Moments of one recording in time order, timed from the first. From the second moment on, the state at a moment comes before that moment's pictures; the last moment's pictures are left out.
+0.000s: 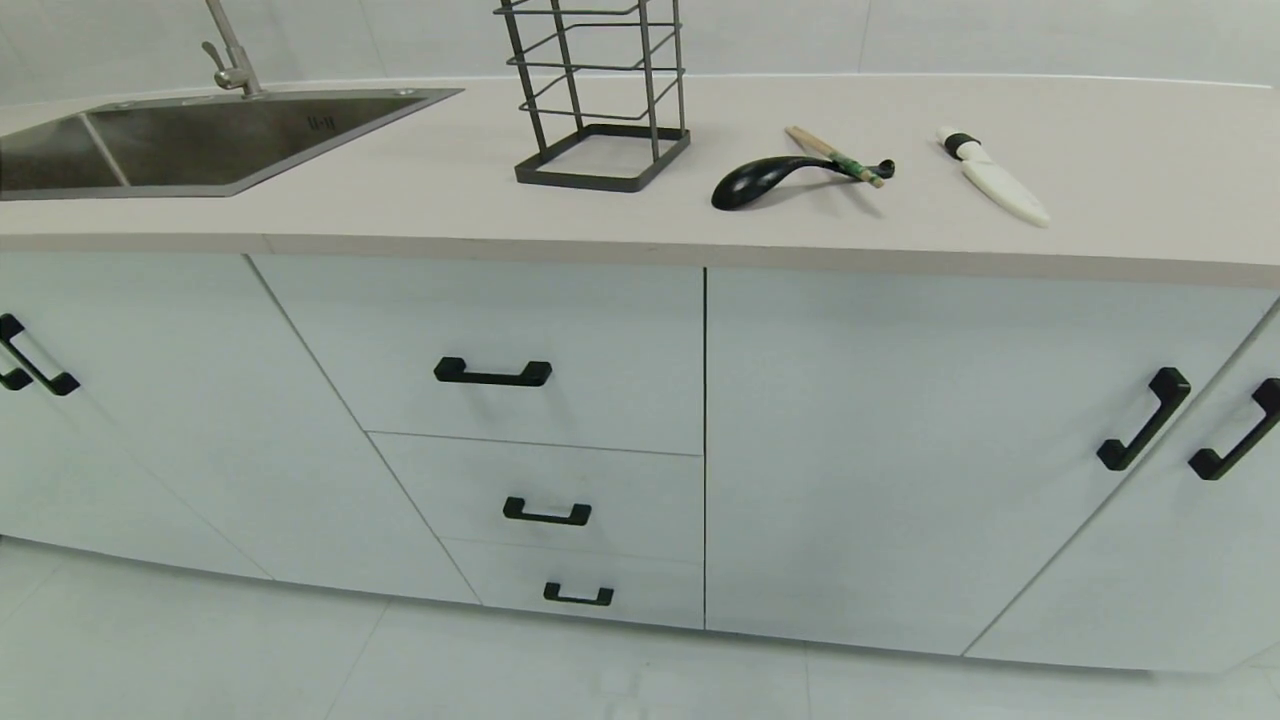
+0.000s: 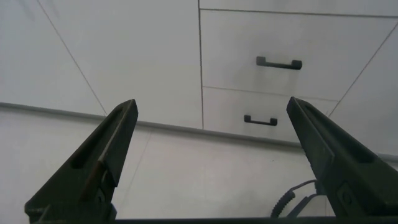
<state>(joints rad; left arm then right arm) 0.00 0.00 0.00 0.00 0.07 -0.01 0.00 0.00 0.00 0.00 -0.02 -0.01</state>
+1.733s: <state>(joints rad) -0.03 0.24 -0.29 -0.02 -0.37 0.26 0.00 0.00 0.00 0.00 -0.01 0.00</state>
